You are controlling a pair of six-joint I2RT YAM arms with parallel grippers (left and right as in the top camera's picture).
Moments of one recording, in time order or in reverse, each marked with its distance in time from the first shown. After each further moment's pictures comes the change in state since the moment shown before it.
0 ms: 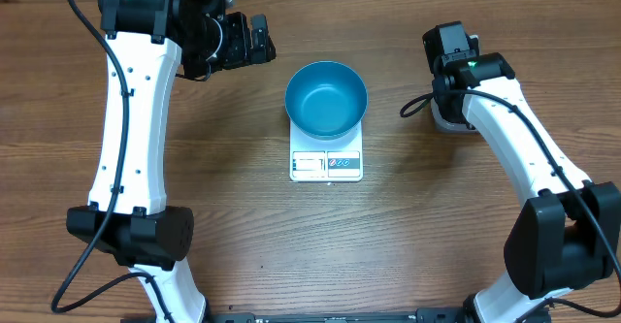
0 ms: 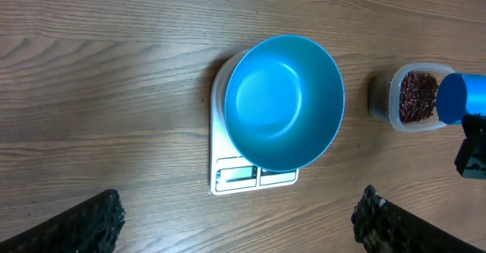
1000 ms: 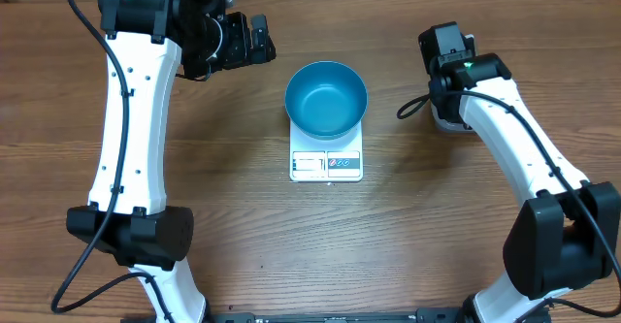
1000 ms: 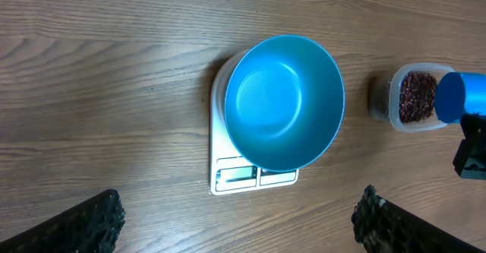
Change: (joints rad) left arm 0.000 0.000 0.000 0.000 0.000 0.000; right arm 0.011 0.000 0.000 0.005 0.004 0.000
